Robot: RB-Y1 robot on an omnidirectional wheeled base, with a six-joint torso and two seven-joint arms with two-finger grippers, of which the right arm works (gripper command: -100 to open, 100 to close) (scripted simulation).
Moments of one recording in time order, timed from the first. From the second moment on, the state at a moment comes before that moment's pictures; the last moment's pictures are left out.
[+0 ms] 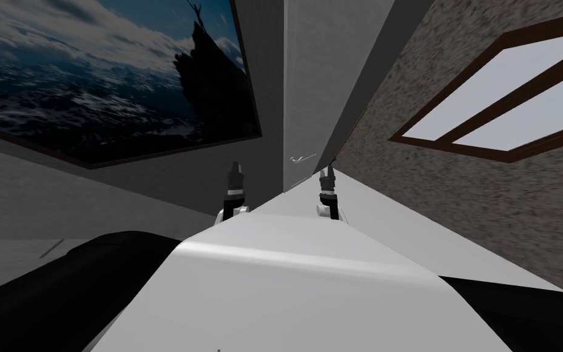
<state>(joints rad) 0.25 -0.10 0.01 -1.76 0.02 -0.66 -0.01</state>
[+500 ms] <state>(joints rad) 0.19 -0.12 0.01 -1.64 0.02 -0.67 -0.02</state>
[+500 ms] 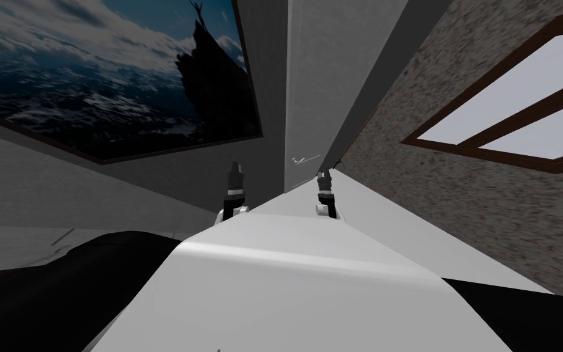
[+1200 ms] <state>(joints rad) 0.13 -0.14 0.01 -1.49 0.01 -0.67 -0.04</state>
